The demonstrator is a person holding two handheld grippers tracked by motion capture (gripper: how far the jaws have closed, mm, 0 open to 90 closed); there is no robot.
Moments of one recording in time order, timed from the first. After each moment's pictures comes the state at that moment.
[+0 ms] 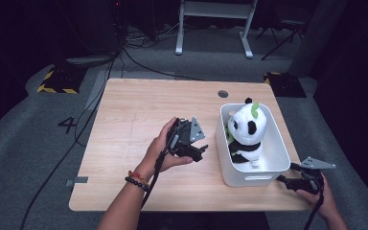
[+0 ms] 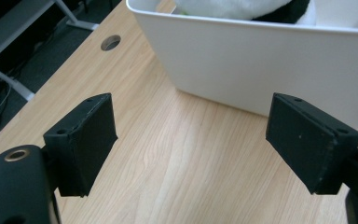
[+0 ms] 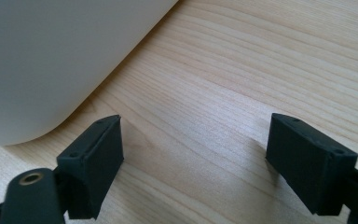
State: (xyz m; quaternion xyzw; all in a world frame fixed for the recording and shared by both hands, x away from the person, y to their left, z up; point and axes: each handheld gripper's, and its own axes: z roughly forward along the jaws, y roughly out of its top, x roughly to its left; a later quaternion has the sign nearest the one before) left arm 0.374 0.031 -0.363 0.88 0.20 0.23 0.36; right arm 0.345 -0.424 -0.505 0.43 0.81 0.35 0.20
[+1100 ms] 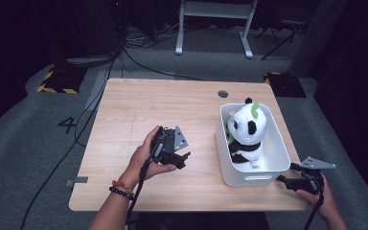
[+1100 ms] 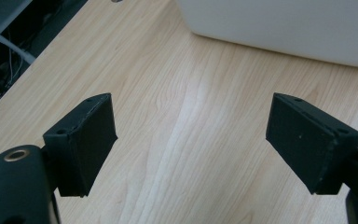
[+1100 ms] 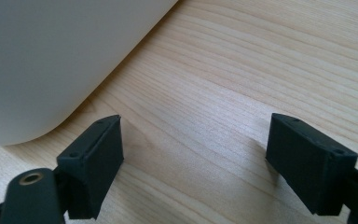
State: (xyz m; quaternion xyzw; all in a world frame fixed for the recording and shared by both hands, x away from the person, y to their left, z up) left arm 0.363 0.069 -0.389 0.89 0.22 0.24 0.31; right arm 0.345 -0.424 -0.505 0.43 0.81 0.35 0.20
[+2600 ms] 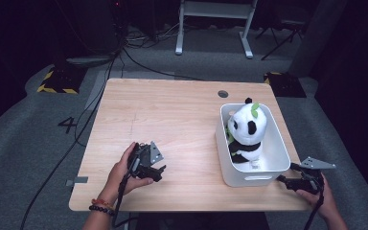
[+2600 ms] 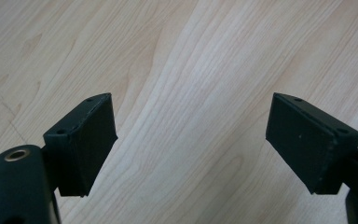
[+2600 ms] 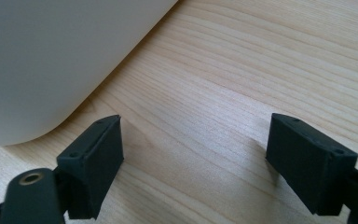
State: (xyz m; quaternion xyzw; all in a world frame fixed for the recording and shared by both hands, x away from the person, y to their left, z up) left arm 0.345 0.131 -0.445 0.89 0.29 0.23 0.26; right arm 0.345 -0.424 -0.504 0.43 0.81 0.35 0.20
